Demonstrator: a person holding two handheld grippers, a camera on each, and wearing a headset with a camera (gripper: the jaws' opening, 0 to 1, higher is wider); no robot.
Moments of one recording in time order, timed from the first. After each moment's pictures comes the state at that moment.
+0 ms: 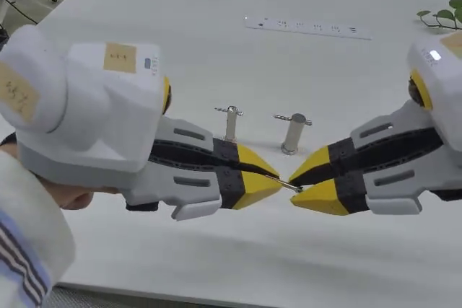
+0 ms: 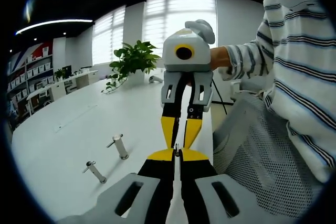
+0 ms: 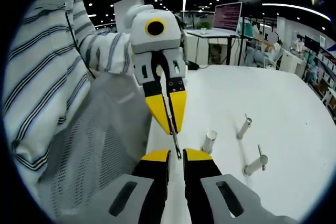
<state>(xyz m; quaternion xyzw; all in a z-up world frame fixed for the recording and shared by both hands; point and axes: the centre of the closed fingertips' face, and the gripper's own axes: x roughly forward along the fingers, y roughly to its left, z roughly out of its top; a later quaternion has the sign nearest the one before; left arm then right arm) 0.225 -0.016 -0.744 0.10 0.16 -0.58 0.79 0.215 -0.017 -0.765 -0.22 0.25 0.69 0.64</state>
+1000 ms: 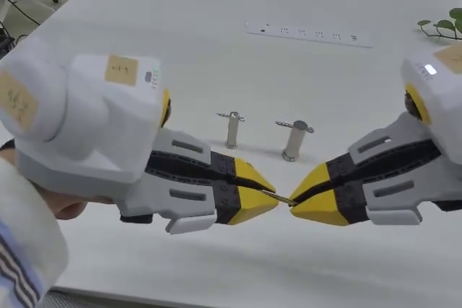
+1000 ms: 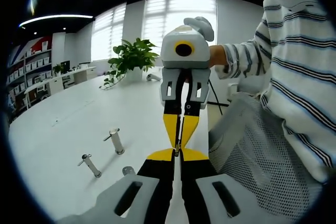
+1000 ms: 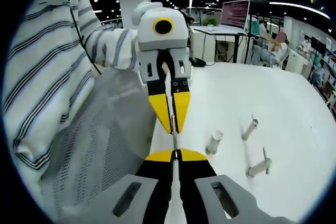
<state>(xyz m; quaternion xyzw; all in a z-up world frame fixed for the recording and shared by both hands) 0.220 -0.009 -0.750 0.08 0.18 -0.59 0.79 0.211 -0.014 -0.766 -0.24 0.26 0.70 0.62</state>
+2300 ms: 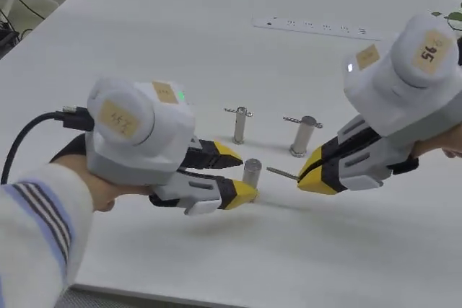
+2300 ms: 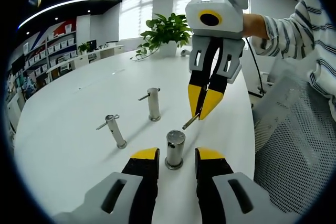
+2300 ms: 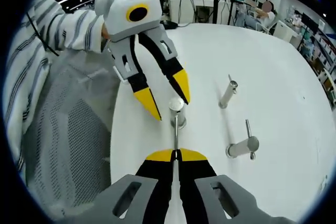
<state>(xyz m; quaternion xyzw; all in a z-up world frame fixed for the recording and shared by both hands) 0.281 0.019 -0.829 0.11 0.25 -0.48 0.83 0.274 -0.026 -0.824 -0.31 0.37 0.61 0.63</state>
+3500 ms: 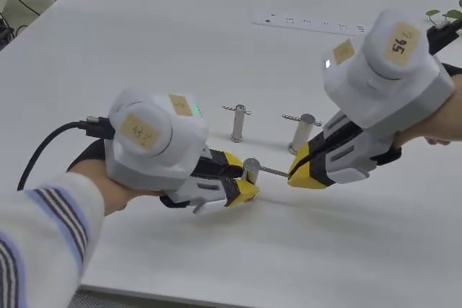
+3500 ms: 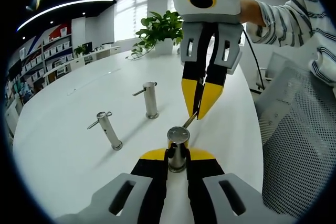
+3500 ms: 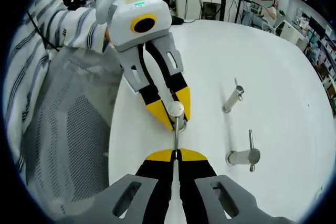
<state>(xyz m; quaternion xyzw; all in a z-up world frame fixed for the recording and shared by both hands) 0.285 0.013 -0.842 0.12 0.24 -0.49 0.83 0.272 -0.018 -0.825 -0.34 0.37 0.62 0.60</state>
